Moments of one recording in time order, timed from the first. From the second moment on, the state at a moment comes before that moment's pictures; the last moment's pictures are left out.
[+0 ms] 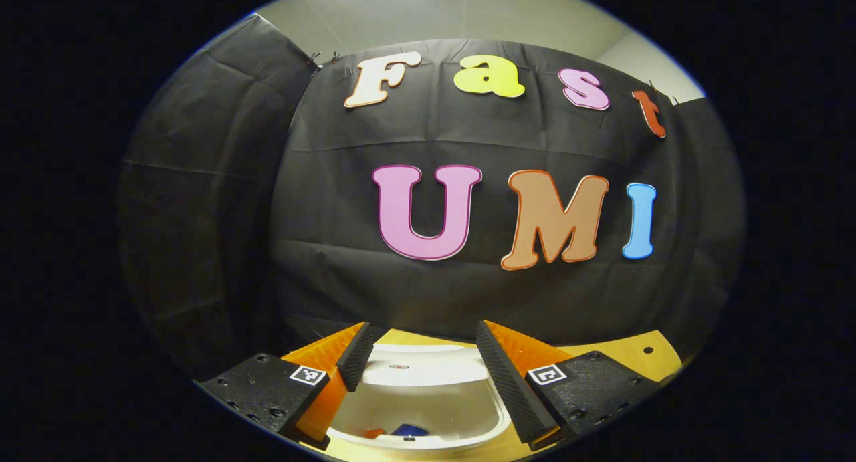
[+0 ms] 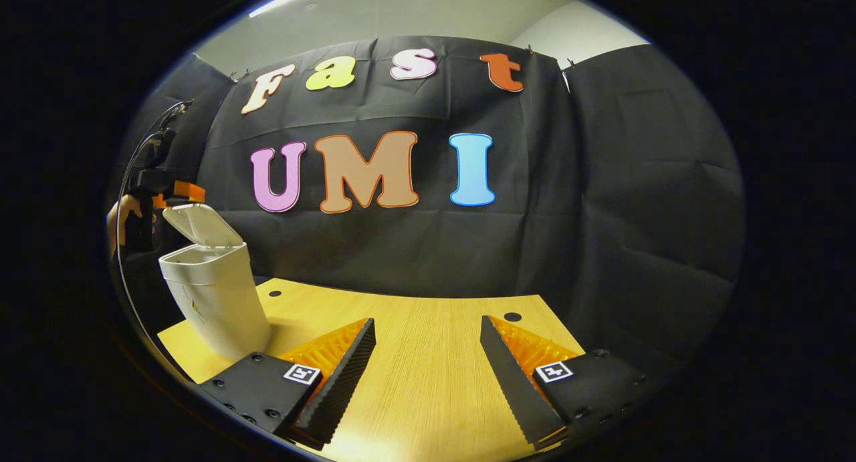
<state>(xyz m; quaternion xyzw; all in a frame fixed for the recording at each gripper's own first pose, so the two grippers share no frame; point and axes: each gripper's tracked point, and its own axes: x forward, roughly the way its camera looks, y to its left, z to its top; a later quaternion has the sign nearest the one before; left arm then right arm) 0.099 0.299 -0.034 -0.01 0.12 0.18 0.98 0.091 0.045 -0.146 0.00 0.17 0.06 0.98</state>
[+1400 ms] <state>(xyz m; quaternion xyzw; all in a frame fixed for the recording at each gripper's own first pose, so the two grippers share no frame) 0.053 0.277 -0.121 0.01 0.15 0.16 0.98 0.065 0.048 -0.172 -0.01 0.21 0.08 0.97</state>
